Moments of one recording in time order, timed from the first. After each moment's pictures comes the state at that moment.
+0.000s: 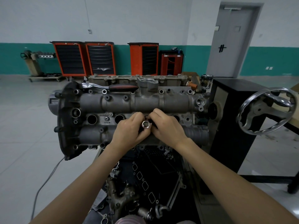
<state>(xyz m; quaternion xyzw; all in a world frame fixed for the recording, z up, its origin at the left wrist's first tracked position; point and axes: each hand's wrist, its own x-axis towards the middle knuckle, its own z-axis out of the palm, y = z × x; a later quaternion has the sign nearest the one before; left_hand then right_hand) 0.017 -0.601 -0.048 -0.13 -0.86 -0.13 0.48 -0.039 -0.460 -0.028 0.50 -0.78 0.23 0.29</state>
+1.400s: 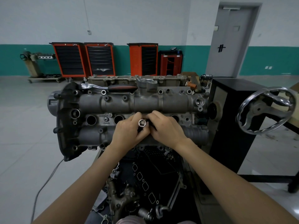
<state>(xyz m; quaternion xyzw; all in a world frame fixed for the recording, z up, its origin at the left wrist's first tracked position) 0.013 -0.601 -0.049 -0.10 -0.85 -0.11 0.50 -0.041 -0.462 -0.031 0.50 -0.78 0.23 0.29</state>
